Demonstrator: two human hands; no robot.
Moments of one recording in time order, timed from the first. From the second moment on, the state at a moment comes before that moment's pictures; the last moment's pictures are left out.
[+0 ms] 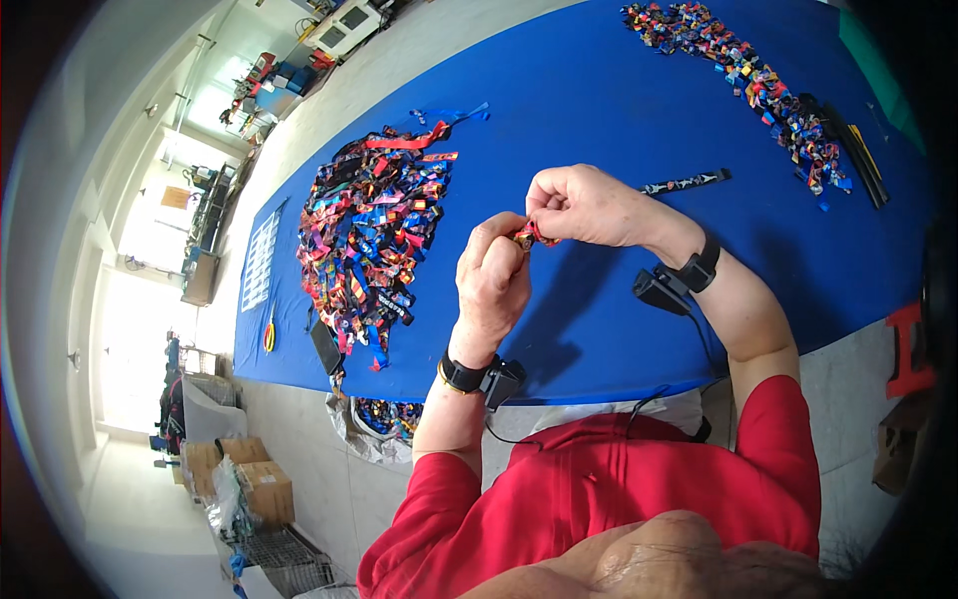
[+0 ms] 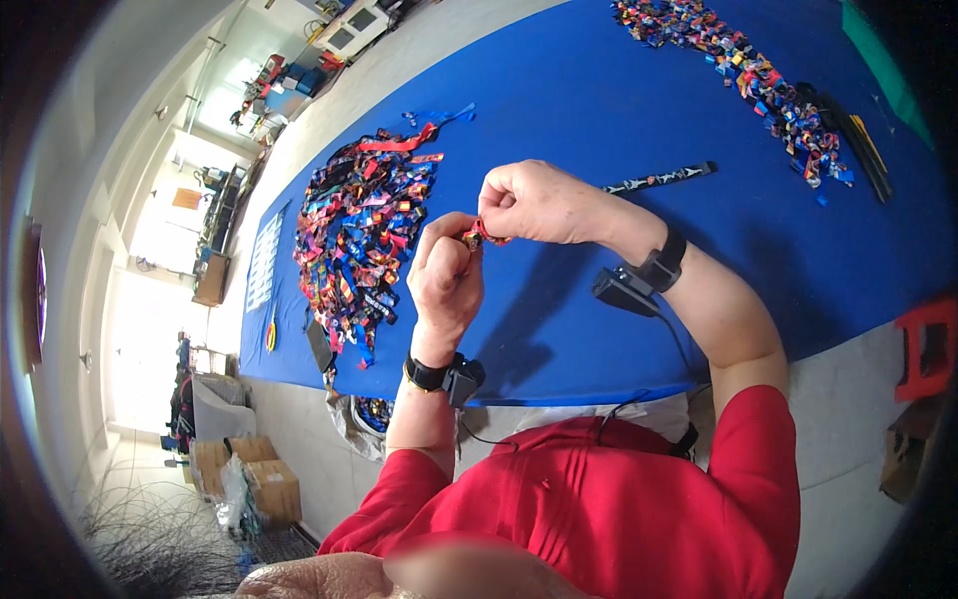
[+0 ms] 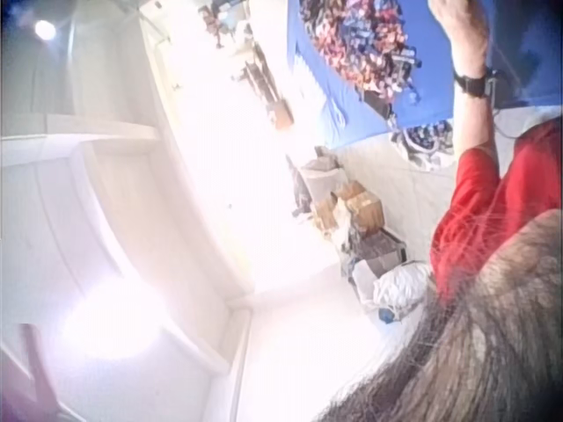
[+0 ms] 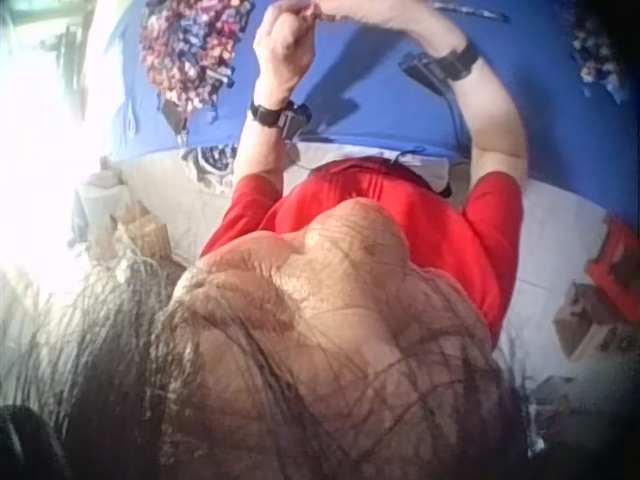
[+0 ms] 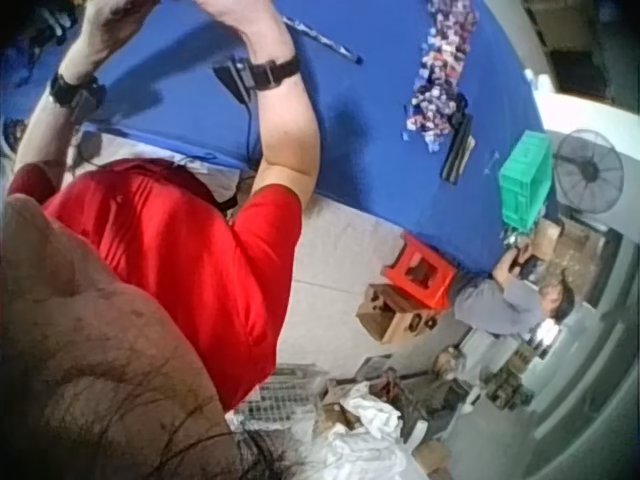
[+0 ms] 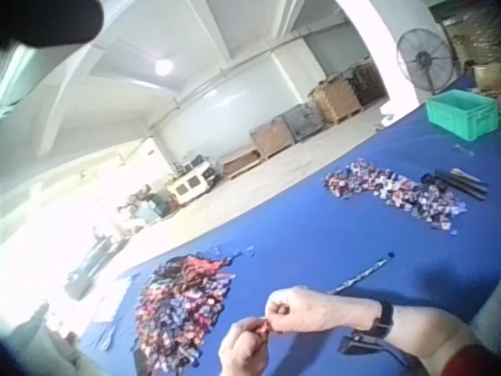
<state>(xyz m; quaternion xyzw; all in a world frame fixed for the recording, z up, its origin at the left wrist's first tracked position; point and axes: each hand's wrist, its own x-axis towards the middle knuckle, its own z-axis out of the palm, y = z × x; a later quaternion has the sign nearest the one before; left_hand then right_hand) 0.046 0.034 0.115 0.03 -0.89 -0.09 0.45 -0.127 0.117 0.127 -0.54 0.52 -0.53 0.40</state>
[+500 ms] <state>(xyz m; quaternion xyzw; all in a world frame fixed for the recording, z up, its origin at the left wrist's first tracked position) 0.047 0.032 0.113 -0.02 -0.86 -0.22 0.46 -0.136 0.111 0.117 -0.54 0.47 -0.54 0.44</state>
